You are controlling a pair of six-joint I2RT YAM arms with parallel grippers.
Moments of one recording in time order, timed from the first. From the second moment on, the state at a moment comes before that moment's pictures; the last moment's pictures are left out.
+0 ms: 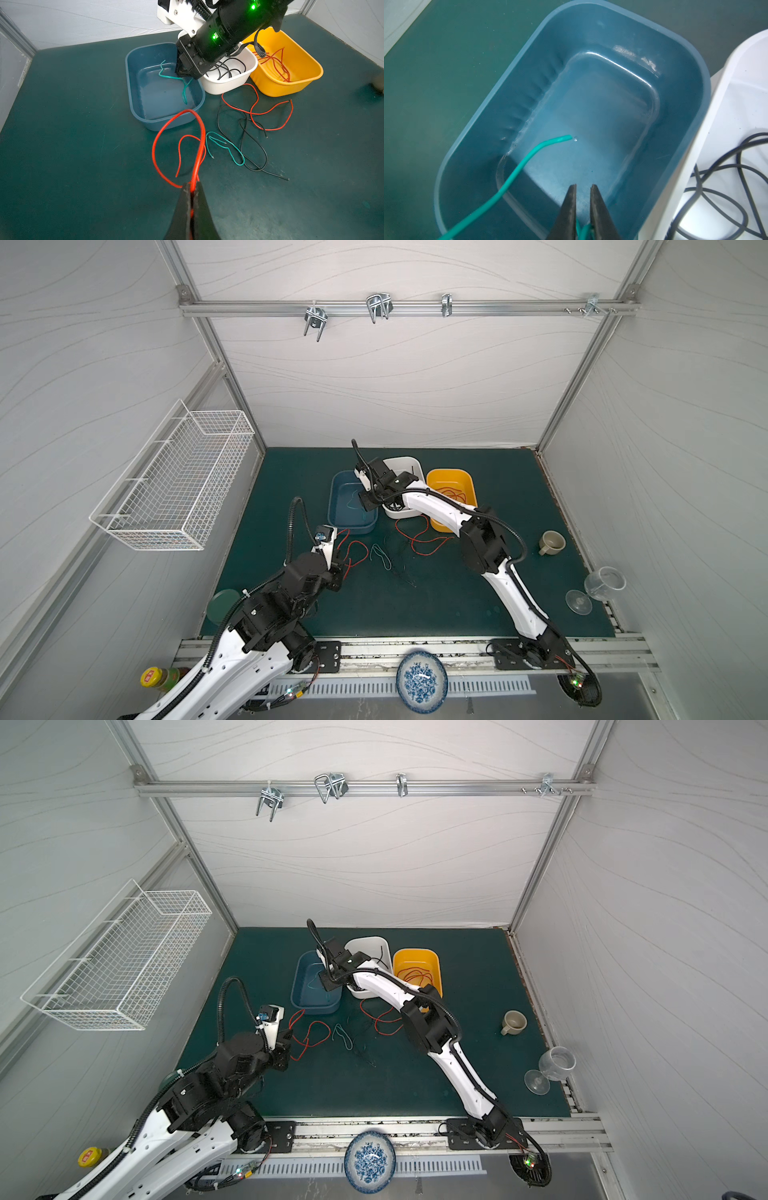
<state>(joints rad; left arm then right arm) -0.72 0.45 0.60 -0.74 -0.36 -0.26 0.86 2.43 2.21 -0.65 -0.05 0.18</state>
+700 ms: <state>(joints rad) -0.72 0.46 0.60 -0.74 -0.36 -0.26 0.86 2.43 2.29 -0.67 -0.05 0.15</state>
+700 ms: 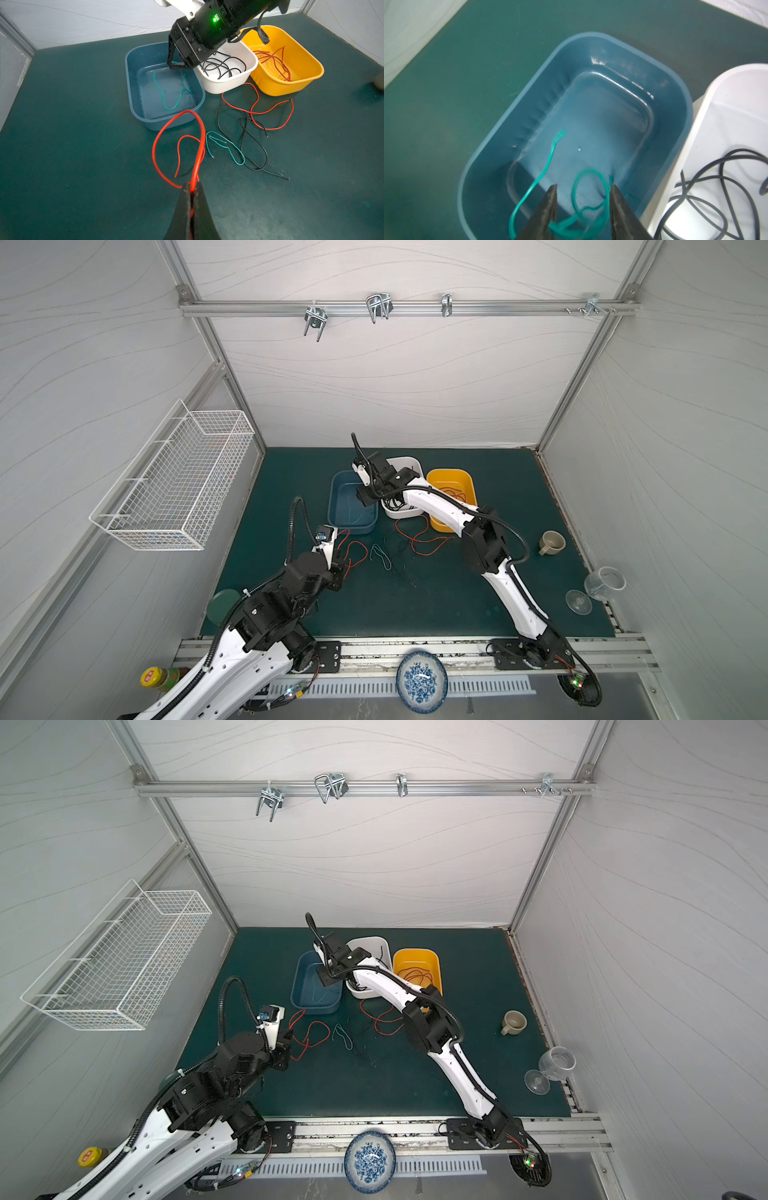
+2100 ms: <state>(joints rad) -0.72 0.45 0.60 -0.73 -0.36 -0.26 0.98 1.79 1.24 -0.36 -0.17 0.24</state>
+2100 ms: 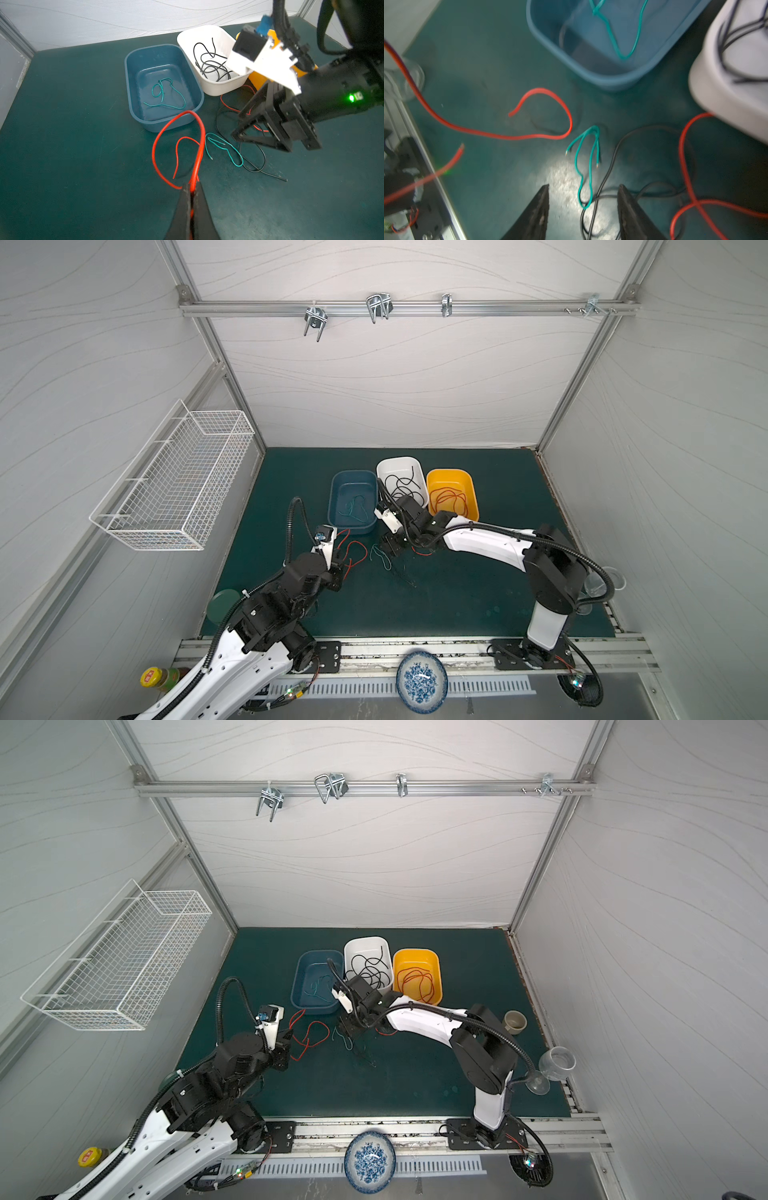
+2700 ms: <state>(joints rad) -0.72 0.46 0.60 -0.73 -0.35 -0.26 1.01 1.79 1.07 -0.21 -0.17 0.30</state>
